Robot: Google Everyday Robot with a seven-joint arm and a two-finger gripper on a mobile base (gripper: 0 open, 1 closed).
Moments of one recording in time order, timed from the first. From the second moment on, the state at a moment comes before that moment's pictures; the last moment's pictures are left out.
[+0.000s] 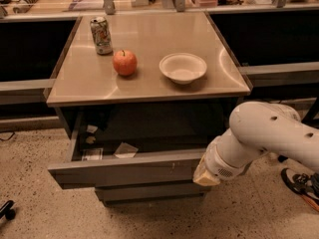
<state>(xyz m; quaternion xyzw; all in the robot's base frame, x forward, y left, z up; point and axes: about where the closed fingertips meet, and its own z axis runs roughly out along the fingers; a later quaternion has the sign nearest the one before) 0.421 -0.119 0.669 -0.61 0.77 0.11 0.13</state>
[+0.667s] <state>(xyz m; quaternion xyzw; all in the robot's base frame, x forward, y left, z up) 0.464 -0.120 0.652 -0.67 0.70 0.05 0.24</state>
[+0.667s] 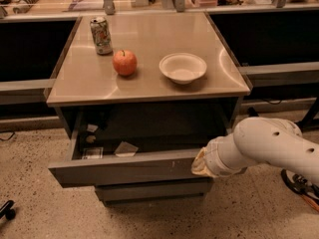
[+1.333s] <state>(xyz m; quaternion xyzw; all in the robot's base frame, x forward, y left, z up) 0.512 -0.110 0.644 -0.67 0.65 0.04 0.35</state>
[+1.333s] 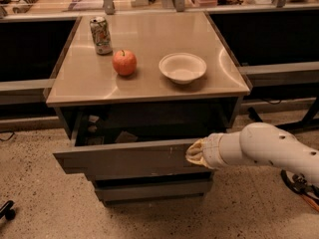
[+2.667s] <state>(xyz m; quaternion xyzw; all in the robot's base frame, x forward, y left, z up) 0.614 -0.085 0.642 -0.65 0.64 0.03 0.41</state>
